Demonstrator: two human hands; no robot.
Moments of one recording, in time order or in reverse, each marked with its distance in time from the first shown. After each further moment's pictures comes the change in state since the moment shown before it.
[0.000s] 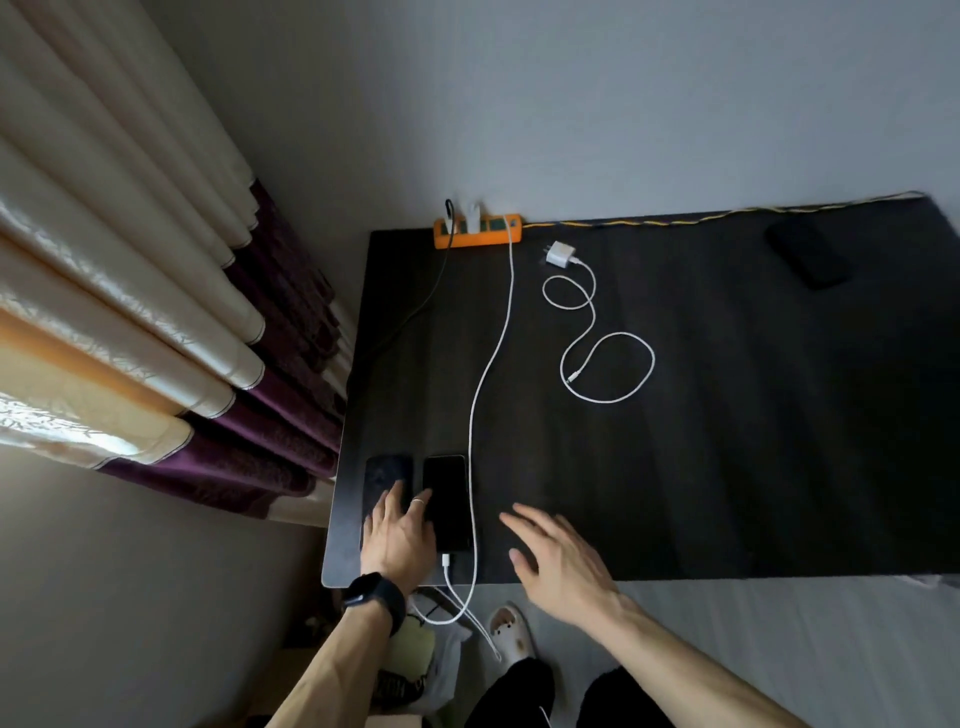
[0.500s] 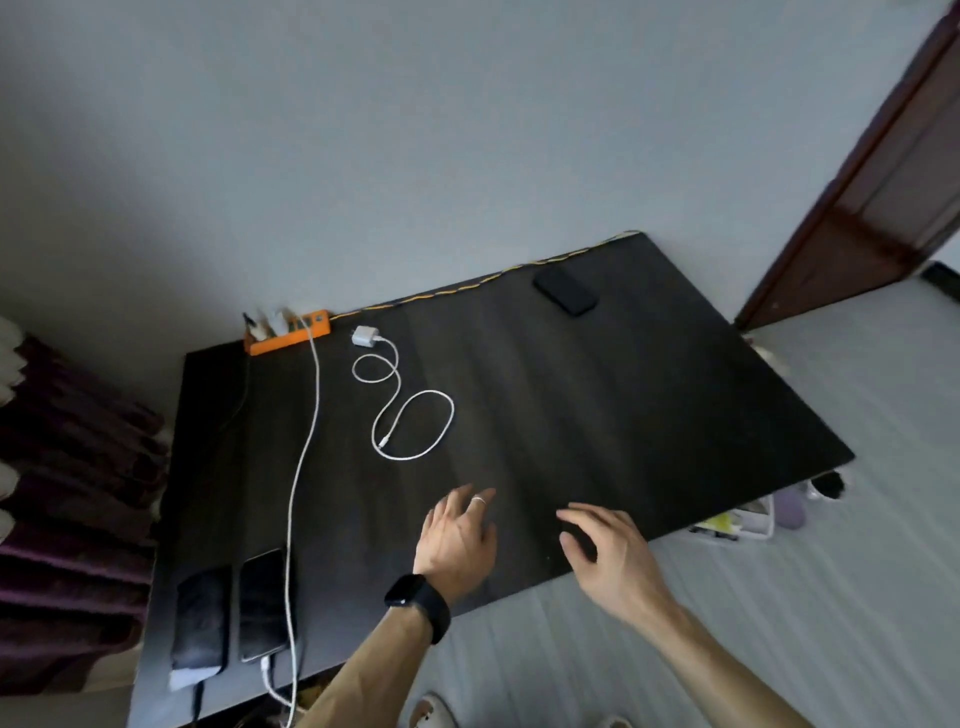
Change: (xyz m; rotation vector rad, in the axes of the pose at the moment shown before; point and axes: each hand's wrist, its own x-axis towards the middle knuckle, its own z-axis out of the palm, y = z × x) left_hand -0.070 0.332 0.039 0.066 0.021 0.560; right_hand -0.187 0.200 -0.160 0.135 0.540 0.324
